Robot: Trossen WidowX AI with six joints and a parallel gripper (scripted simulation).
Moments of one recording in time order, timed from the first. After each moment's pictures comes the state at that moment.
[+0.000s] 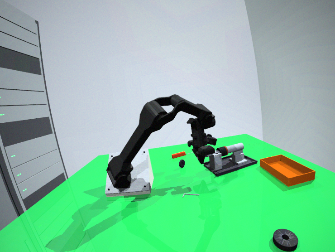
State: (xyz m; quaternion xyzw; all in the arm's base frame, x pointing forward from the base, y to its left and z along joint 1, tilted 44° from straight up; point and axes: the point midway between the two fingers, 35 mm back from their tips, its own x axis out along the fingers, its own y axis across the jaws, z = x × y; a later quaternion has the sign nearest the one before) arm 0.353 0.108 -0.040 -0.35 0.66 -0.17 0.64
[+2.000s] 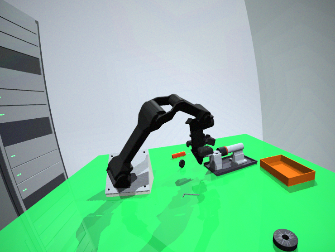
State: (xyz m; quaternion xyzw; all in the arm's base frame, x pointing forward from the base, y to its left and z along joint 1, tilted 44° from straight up) arm 0.346 0.107 -0.039 -0.35 0.66 -0.17 0.64
